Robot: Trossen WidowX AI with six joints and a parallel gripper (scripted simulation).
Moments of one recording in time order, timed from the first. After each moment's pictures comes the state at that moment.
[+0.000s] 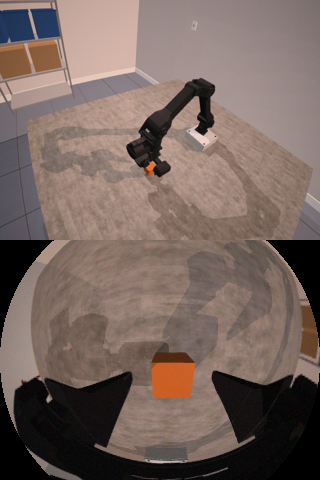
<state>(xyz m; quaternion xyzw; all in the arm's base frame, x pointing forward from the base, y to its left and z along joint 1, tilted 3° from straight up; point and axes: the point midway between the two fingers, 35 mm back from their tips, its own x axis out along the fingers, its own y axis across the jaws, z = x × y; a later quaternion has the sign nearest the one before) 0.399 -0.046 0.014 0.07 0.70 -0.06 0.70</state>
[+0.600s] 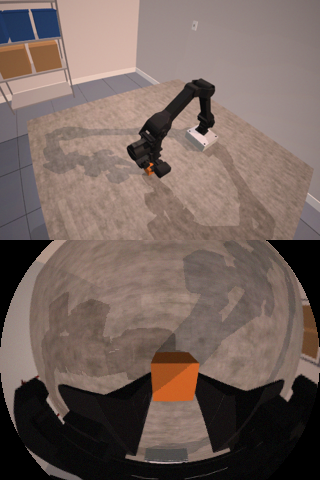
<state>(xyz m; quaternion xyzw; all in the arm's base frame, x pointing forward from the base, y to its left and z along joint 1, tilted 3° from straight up) 0.397 -0.045 0.006 0.07 0.71 -0.05 0.70</state>
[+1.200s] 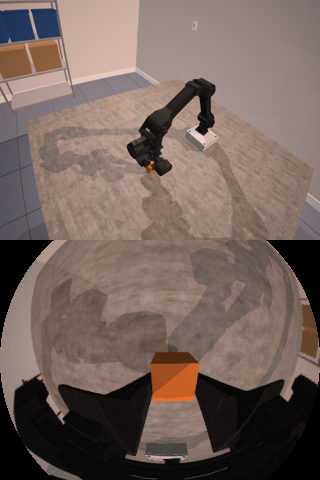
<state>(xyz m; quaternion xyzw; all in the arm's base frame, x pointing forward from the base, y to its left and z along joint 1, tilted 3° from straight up) 0.394 -0.045 0.020 0.07 0.72 -0.05 0.69</state>
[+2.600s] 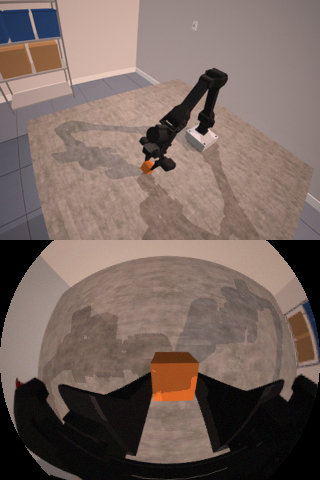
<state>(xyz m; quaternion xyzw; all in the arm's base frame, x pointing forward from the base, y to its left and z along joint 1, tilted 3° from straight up) 0.394 -0.044 0.022 0.05 0.53 -0.07 0.85</state>
